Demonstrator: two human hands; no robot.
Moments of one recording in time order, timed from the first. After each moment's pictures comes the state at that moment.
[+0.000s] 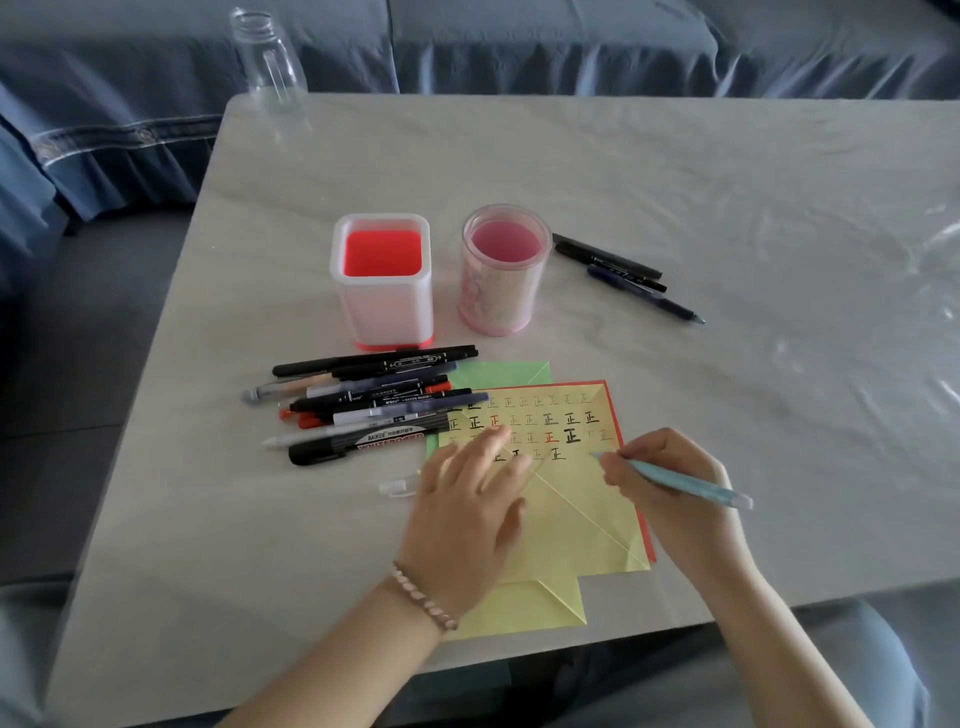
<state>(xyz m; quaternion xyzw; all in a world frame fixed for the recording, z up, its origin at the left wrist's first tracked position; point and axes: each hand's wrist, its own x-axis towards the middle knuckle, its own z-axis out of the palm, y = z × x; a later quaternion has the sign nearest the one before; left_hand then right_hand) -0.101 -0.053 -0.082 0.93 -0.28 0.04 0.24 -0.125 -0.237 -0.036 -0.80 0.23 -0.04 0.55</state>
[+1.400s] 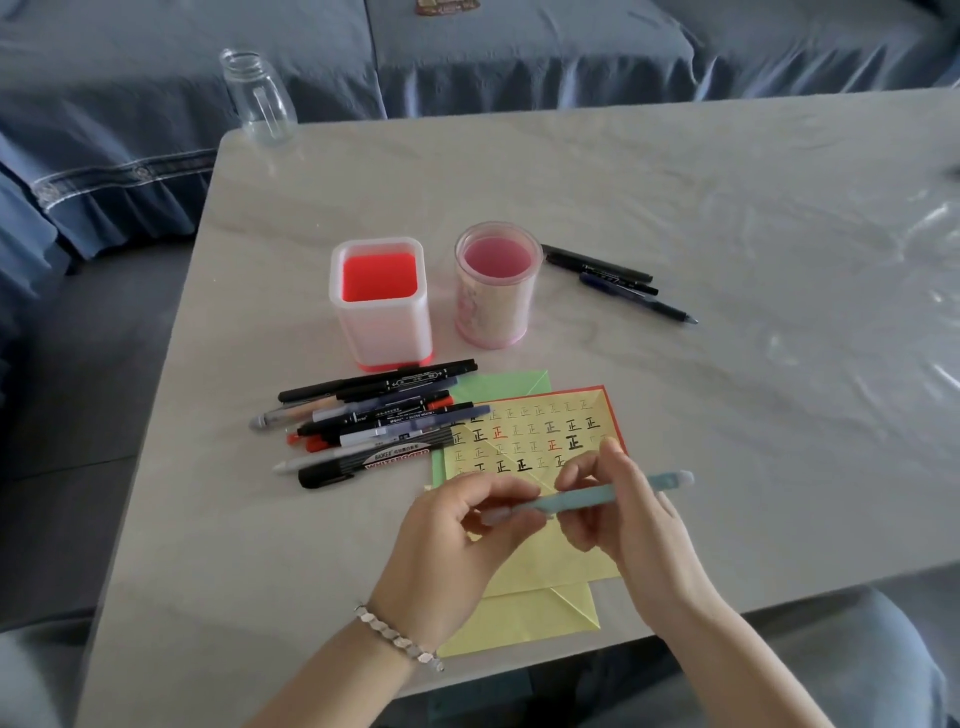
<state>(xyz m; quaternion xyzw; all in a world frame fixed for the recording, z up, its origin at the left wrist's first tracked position) -0.108 -0.040 -0.012 0.79 -0.11 -0.15 0.58 -0.133 -0.184 -0.006 -0.59 0.22 0.06 0.77</state>
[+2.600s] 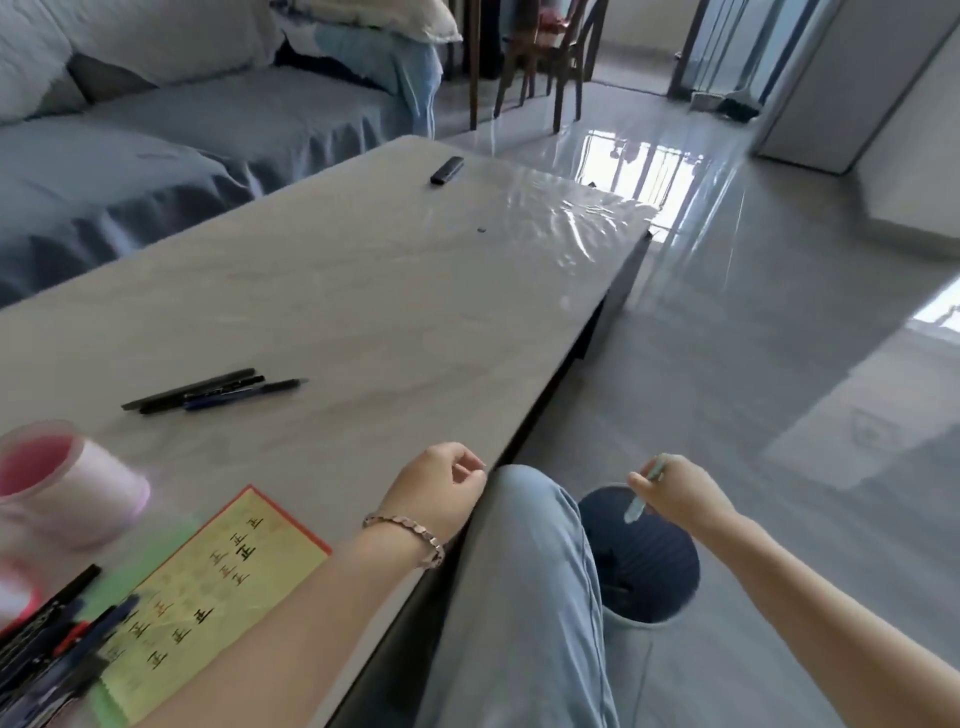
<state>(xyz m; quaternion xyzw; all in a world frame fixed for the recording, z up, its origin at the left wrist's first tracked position) -0.156 -0.258 0.009 0.79 -0.44 -0.30 0.30 -0.373 -0.407 -0.031 -0.75 0.61 0.01 0.27</state>
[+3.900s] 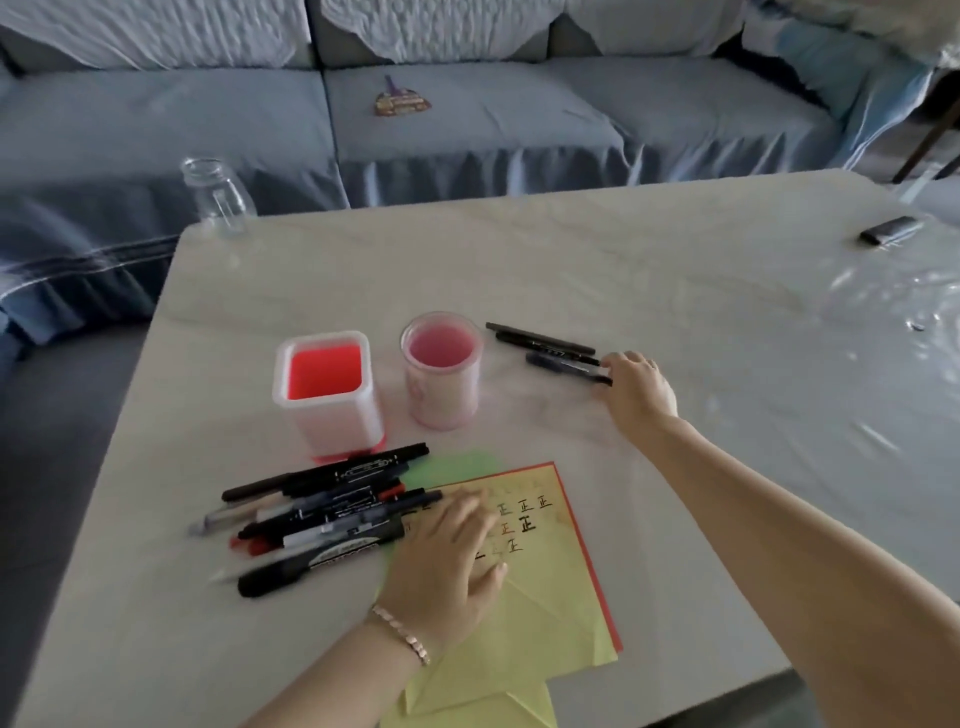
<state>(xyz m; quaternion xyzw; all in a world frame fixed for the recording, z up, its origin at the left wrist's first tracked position) -0.055 -0.070 -0.095 0.92 -0.33 -0.02 0.19 0.033 -0.348 -0.058 -0.97 0.21 -0.02 0.15</state>
